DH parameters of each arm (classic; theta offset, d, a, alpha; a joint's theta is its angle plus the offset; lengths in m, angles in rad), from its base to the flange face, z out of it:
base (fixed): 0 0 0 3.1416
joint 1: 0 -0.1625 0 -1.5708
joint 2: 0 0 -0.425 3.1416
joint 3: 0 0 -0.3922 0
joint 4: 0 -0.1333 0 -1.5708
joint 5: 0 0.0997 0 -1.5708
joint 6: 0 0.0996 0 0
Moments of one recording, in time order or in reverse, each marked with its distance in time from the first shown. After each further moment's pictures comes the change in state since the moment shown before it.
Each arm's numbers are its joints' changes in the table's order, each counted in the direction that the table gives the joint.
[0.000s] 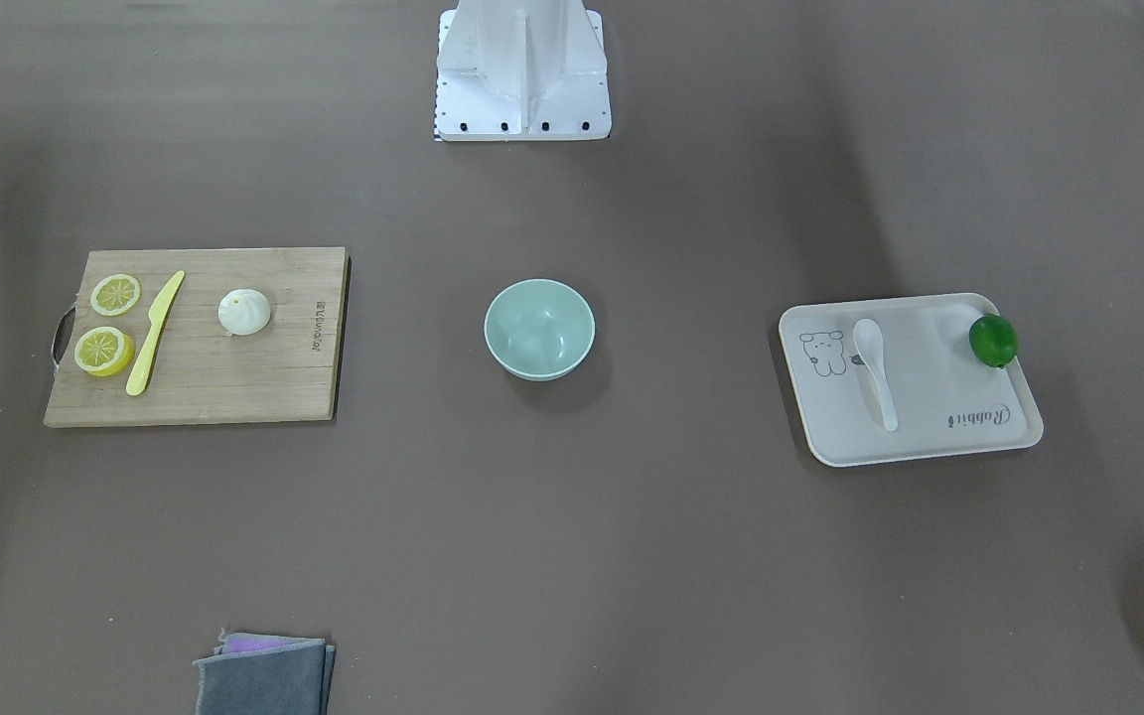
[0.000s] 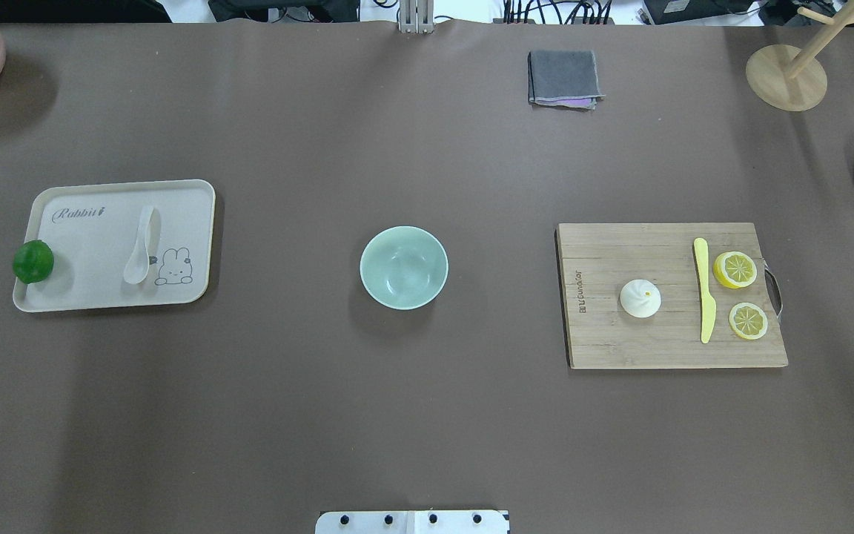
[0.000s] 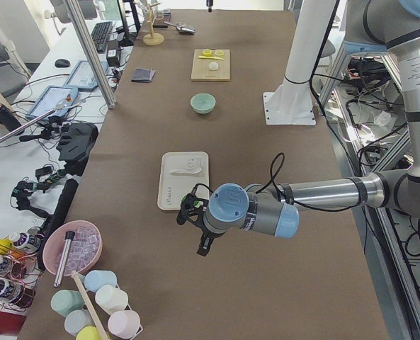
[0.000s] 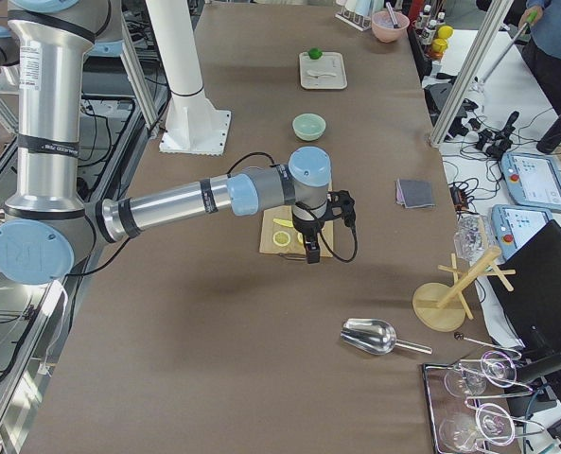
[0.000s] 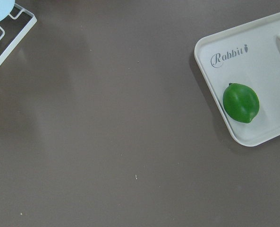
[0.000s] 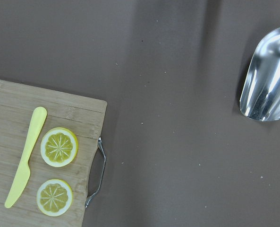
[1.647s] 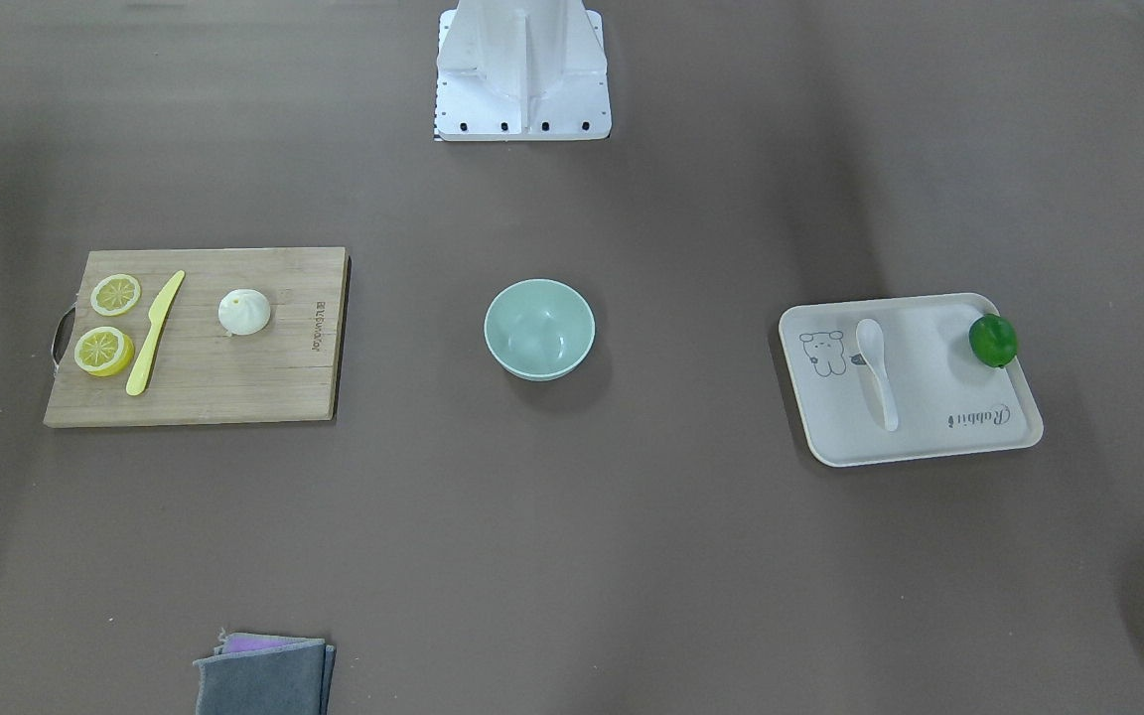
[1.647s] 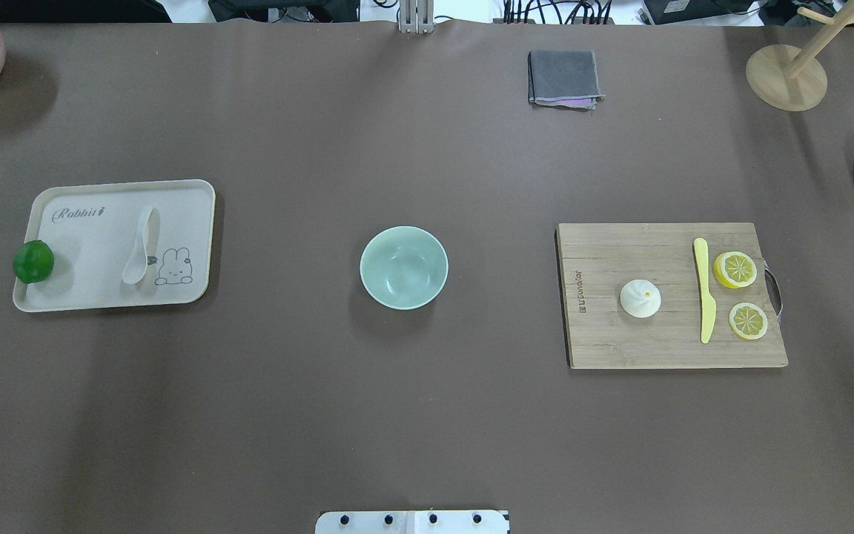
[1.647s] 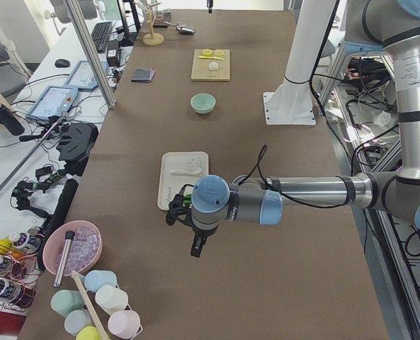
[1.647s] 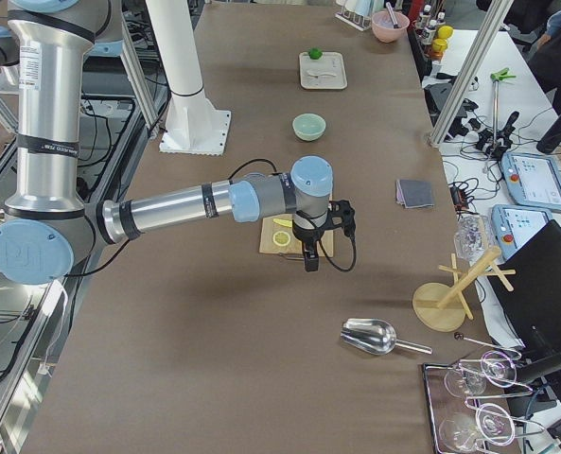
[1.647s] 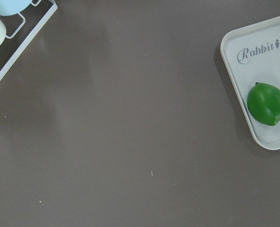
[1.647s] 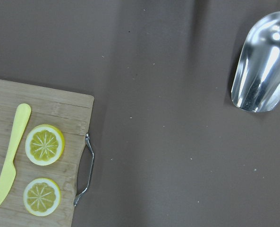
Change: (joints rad) left arm -0.022 -0.073 0.012 -0.211 0.086 0.042; right arm -0.010 0.001 0.043 0.001 -0.004 -0.001
